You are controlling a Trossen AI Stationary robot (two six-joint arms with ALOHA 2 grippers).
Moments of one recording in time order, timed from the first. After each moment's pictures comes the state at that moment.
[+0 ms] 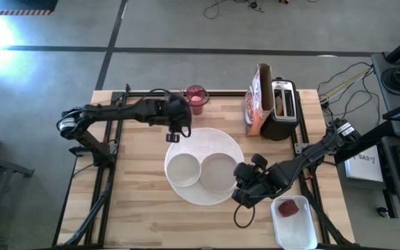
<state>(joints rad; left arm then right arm) 0.25 1.58 1.29 -0.78 -0.26 0.49 0.54 1.61 1.32 -0.99 0.48 1.01</state>
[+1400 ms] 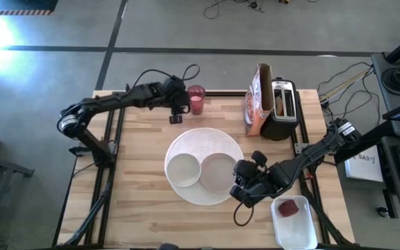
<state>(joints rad) 0.47 1.59 1.31 -0.60 -0.16 0.59 0.54 1.60 1.32 -0.98 0.60 1.01</state>
